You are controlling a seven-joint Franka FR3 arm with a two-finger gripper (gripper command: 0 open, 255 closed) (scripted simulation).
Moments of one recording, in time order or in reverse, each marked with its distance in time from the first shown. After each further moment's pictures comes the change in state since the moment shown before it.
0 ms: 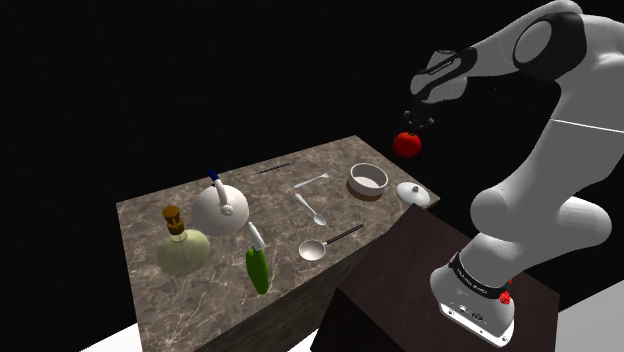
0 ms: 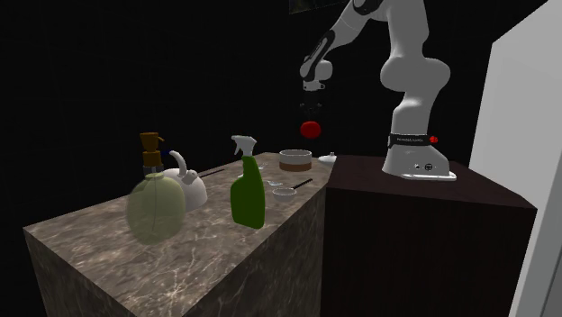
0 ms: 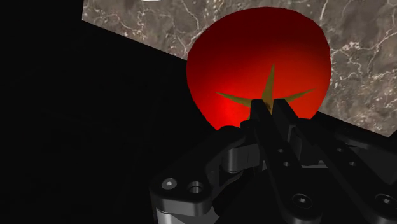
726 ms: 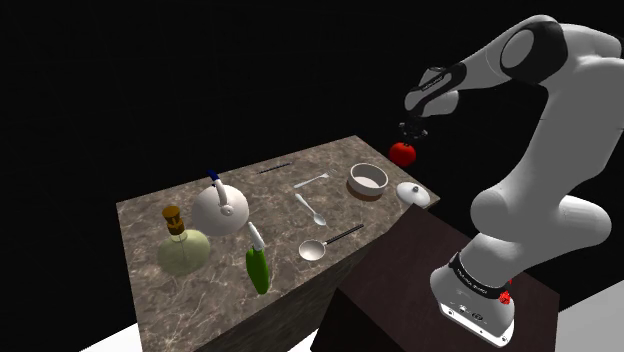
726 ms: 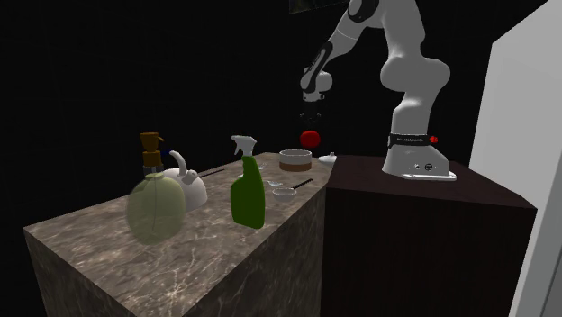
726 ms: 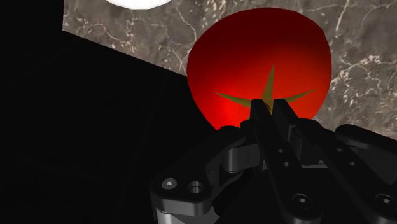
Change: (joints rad) arm 0.007 0.095 -0.010 -0.025 -0.024 0.119 0.027
